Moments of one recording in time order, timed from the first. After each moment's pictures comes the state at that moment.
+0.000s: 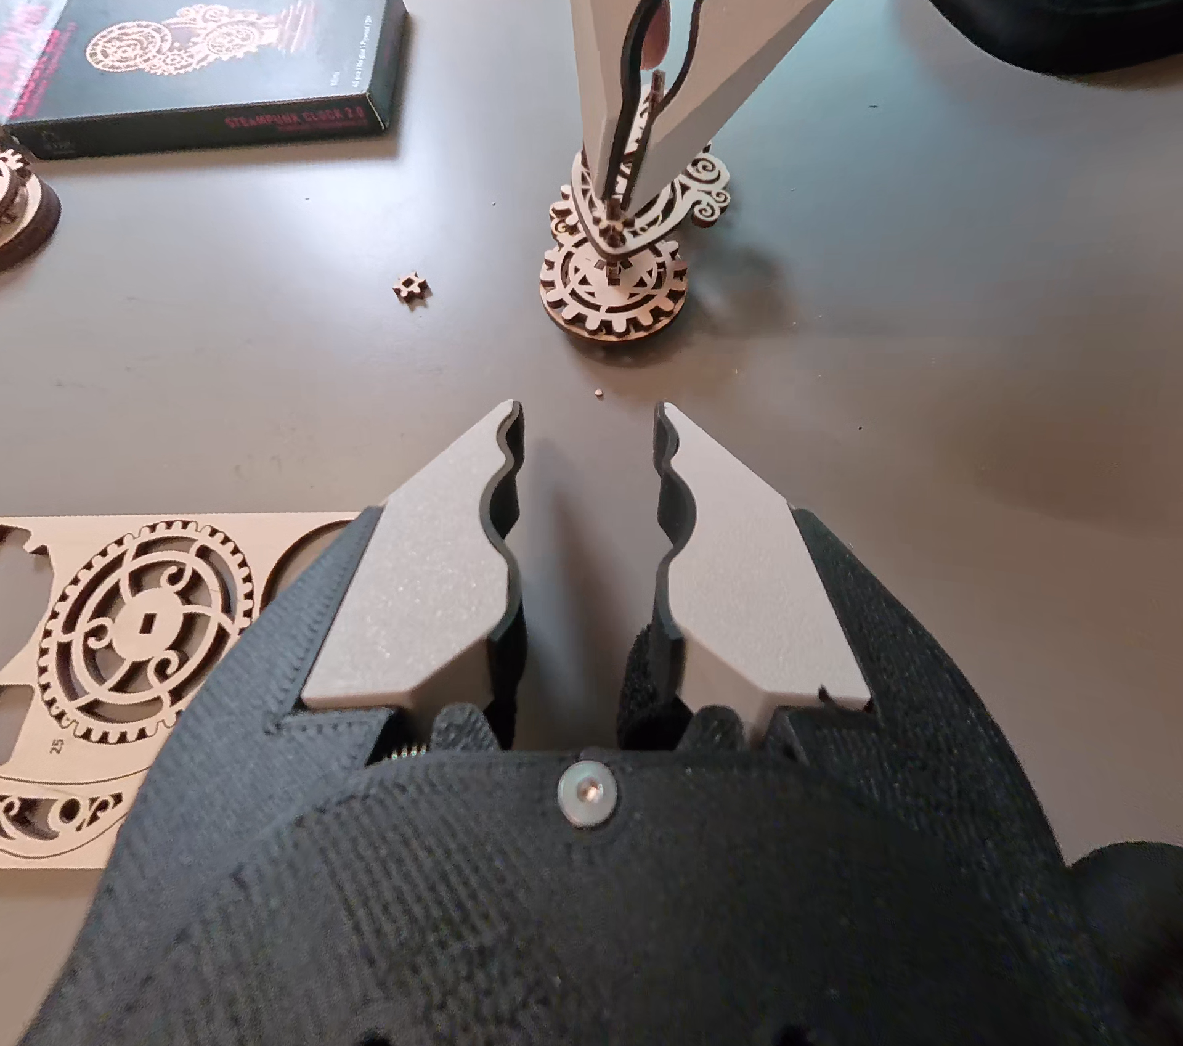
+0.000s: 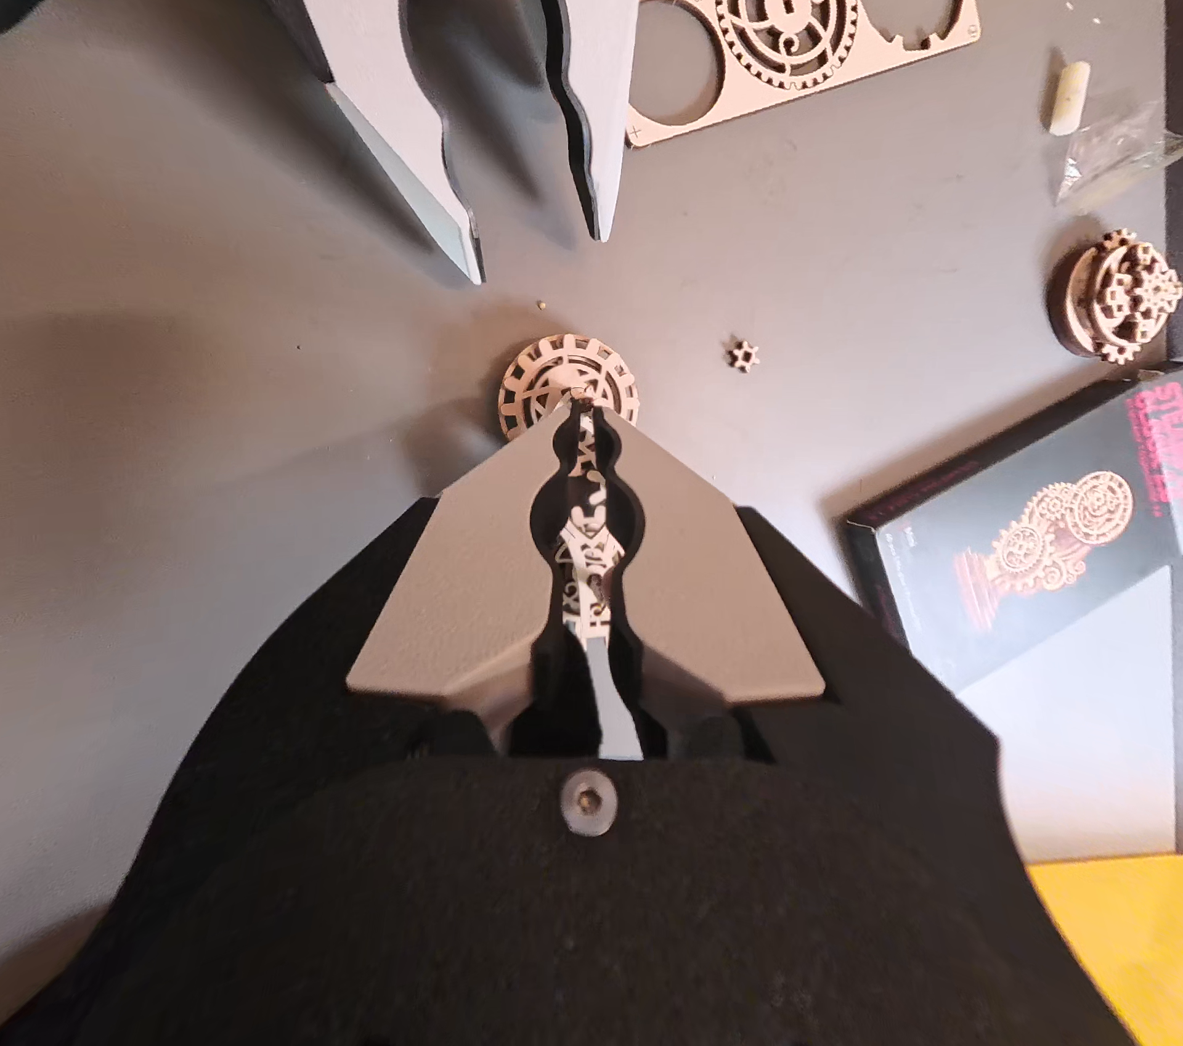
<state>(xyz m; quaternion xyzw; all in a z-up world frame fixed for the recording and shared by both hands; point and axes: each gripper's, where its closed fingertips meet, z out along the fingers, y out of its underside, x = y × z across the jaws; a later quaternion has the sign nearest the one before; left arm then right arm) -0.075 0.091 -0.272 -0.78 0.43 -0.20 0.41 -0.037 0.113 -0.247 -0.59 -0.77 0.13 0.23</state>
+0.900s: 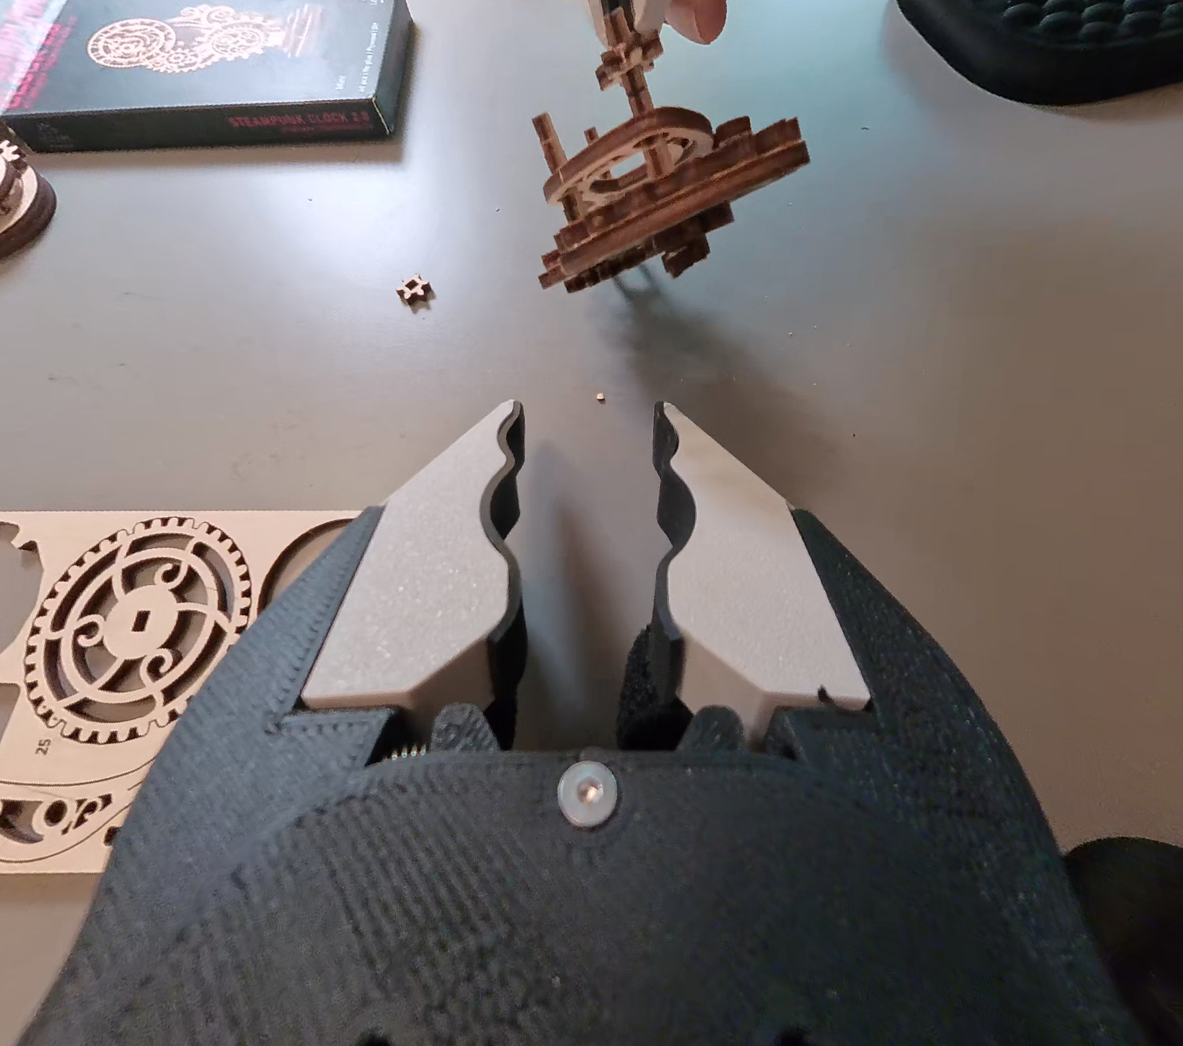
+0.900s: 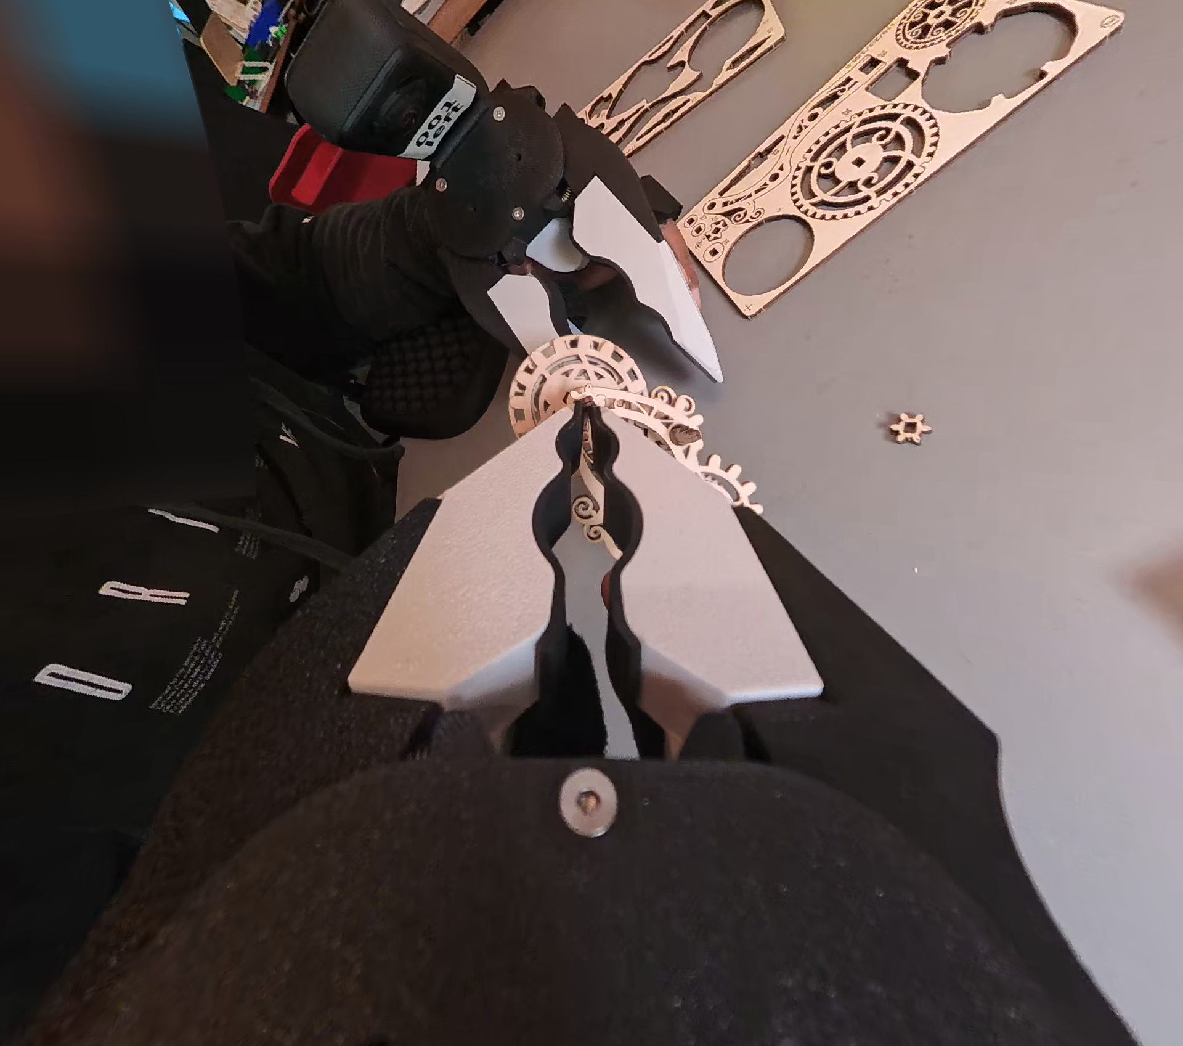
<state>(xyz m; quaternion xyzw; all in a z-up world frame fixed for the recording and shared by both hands) -0.075 0.091 -0.269 -0.78 0.42 -0.22 0.41 -0.052 0.103 -0.190 -0.65 -0.55 0.53 0.08</state>
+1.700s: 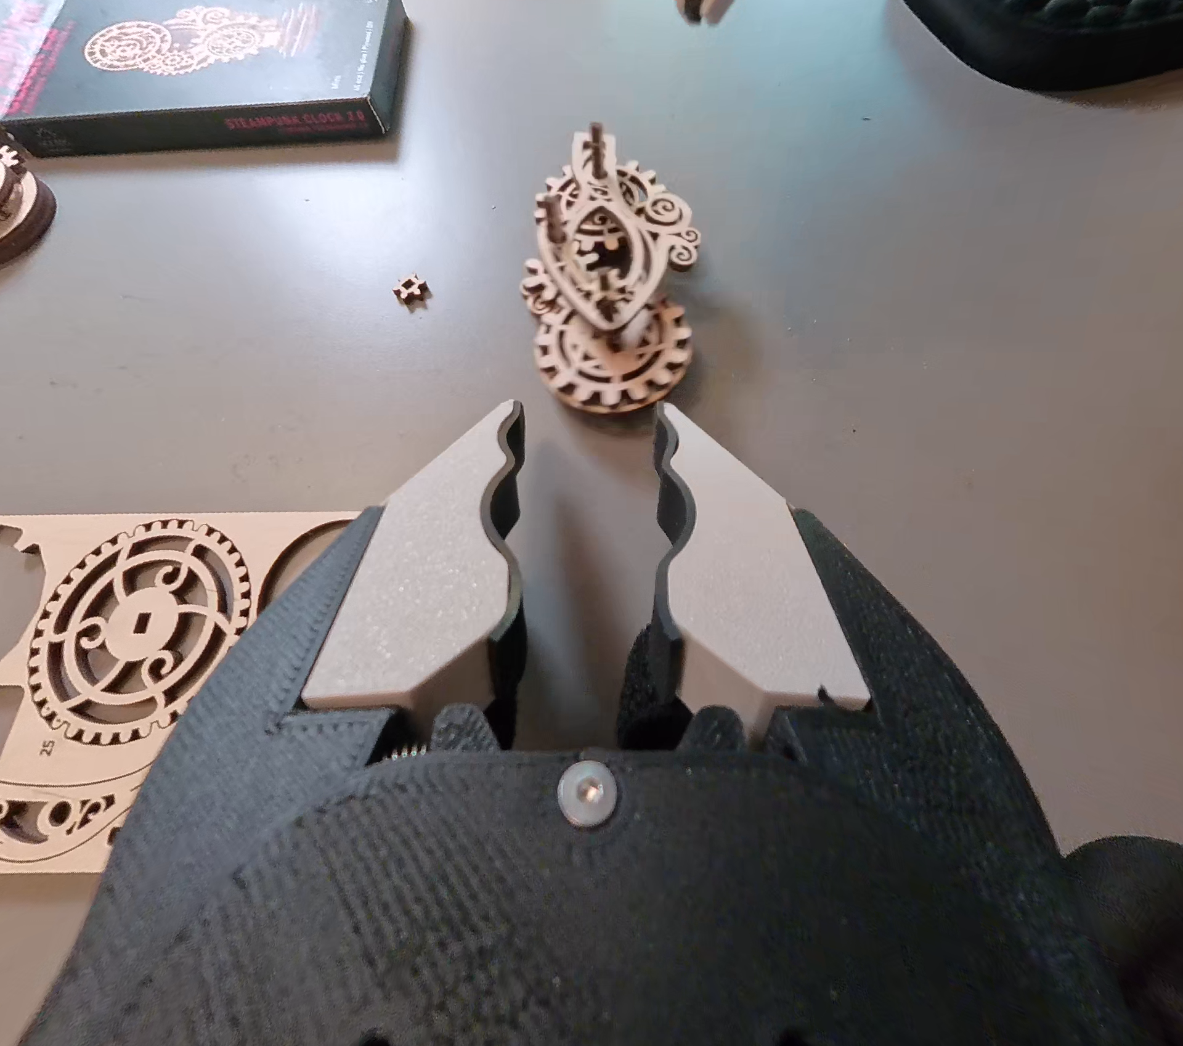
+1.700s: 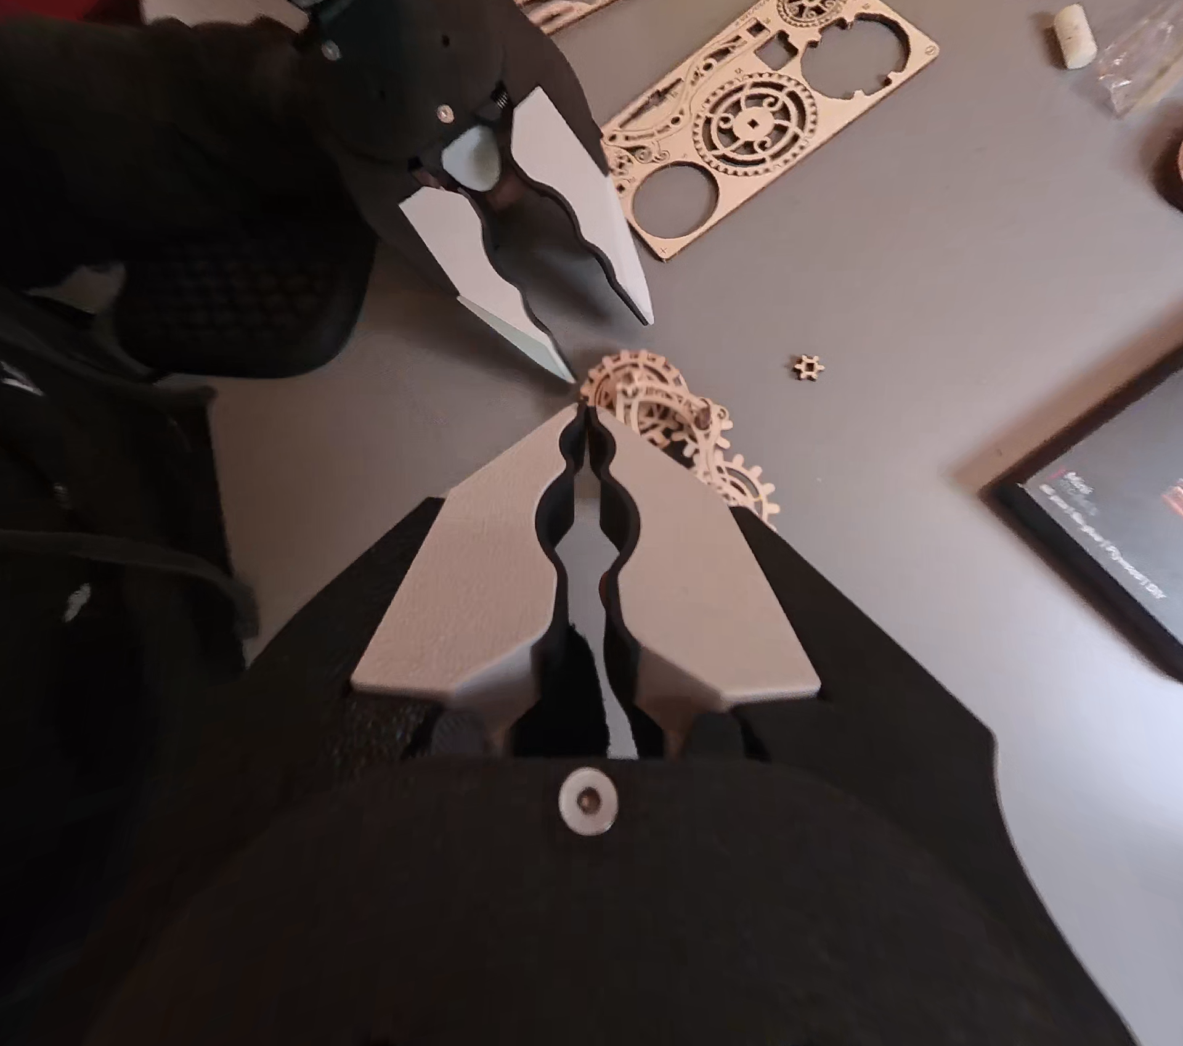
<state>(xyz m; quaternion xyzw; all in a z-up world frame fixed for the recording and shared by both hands) -0.075 0.090 -0.270 -0.78 0.43 -0.21 0.41 -0.035 0.096 -0.196 -0.68 -0.62 0.34 0.19</state>
